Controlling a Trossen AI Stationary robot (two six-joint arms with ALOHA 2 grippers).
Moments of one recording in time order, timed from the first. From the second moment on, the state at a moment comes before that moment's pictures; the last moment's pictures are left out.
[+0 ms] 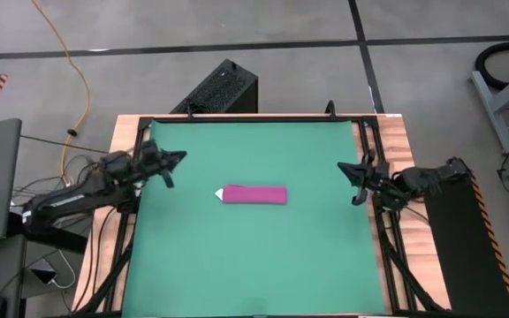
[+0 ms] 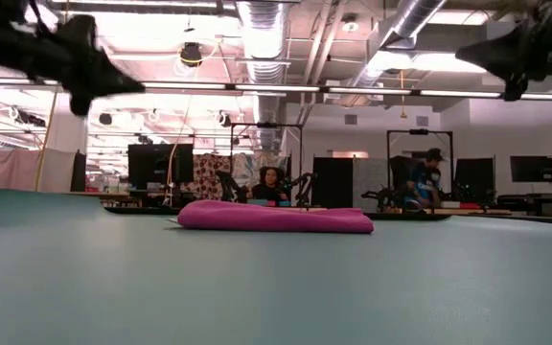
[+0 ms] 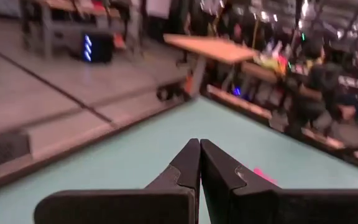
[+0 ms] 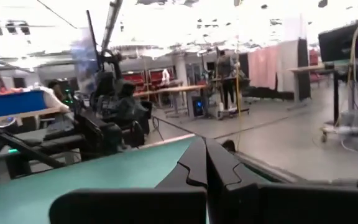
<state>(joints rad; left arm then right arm) 0.36 0.19 0.25 -0.04 -0.16 -0.27 0.36 0.00 0.08 0.21 0.74 -0.05</state>
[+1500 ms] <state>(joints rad) 0.16 0.00 0.01 0.03 -0.01 -0.37 0.73 0.01 0.01 0.13 0.96 -0.16</state>
